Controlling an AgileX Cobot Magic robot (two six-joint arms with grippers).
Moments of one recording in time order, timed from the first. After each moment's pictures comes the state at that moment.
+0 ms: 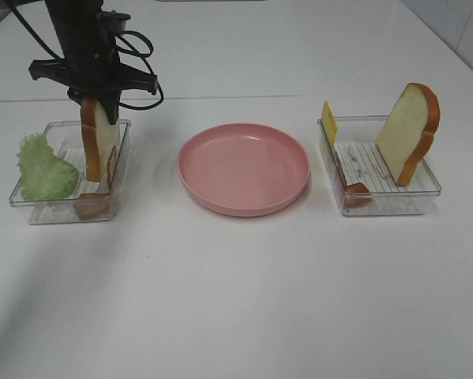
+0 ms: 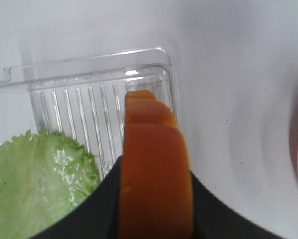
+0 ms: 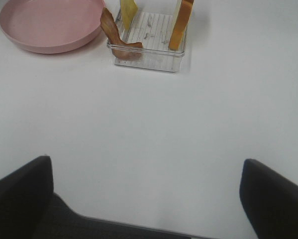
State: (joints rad) left arm -0.31 2.35 -2.11 0.13 1.17 -0.29; right arm 0.06 0.00 -0.45 0.04 1.11 -0.03
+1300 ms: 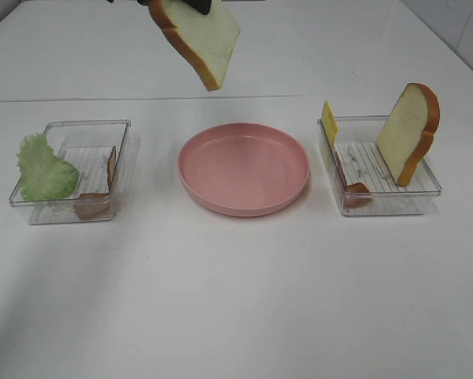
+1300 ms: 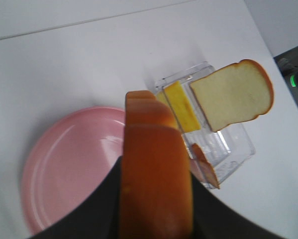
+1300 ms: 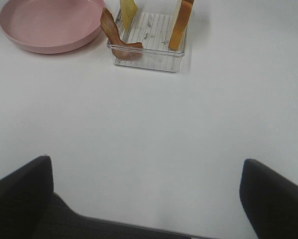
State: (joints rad) left arm -0.32 2.21 -2.22 -0.60 1.03 0.10; right arm 0.06 0.00 -0.45 0.04 1.11 -0.03
